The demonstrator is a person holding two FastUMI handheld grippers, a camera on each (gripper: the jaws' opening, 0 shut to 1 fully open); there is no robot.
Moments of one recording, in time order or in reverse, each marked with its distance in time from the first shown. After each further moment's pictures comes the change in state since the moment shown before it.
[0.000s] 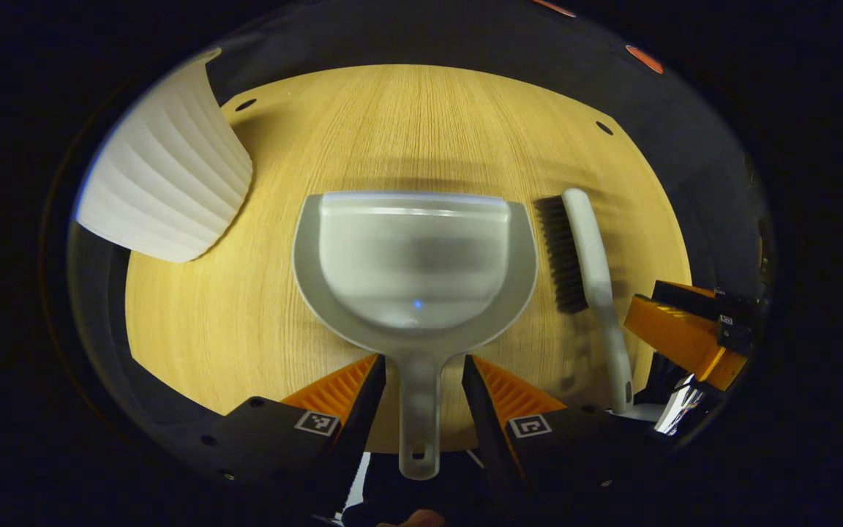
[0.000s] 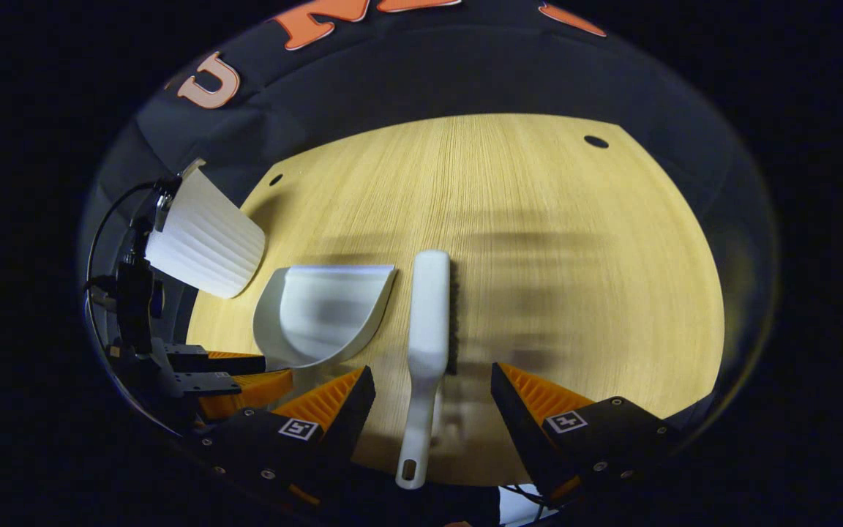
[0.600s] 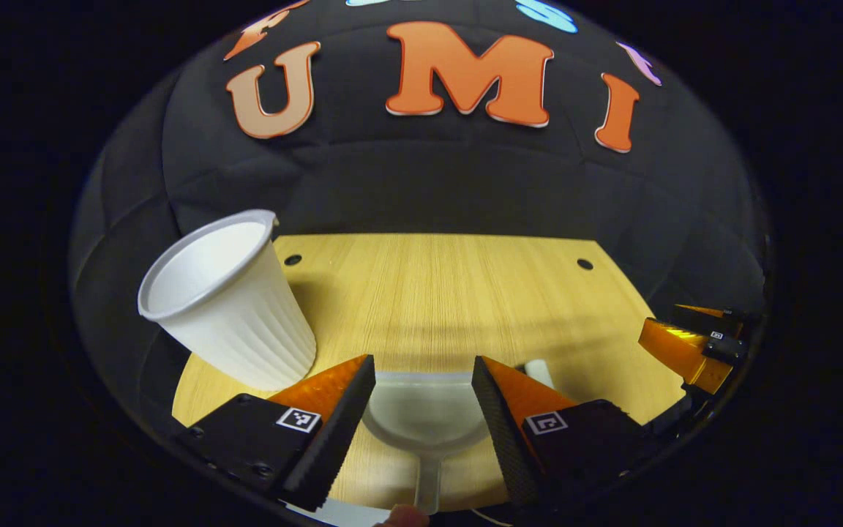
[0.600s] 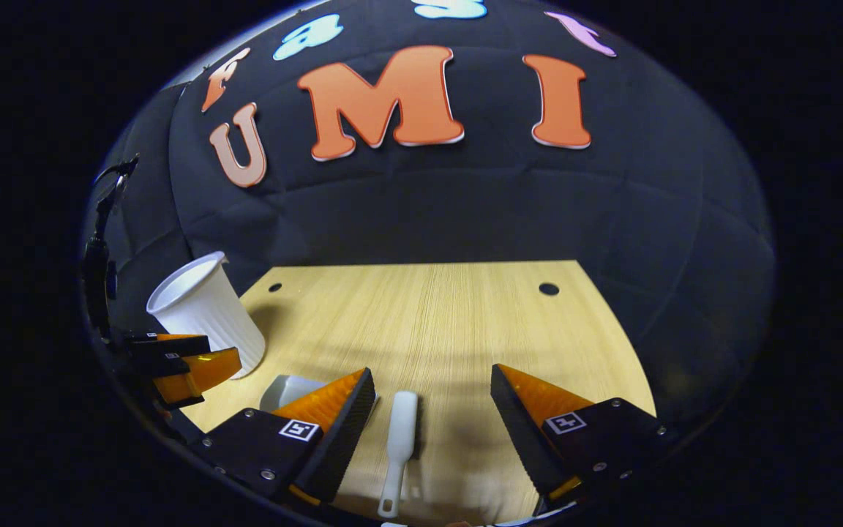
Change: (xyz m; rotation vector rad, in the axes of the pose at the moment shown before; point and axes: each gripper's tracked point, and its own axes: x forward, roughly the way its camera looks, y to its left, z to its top) left arm -0.079 0.042 0.105 0.017 -0.688 0.106; right arm -0.107 -0.010 0.128 -0.079 -0.548 -0.100
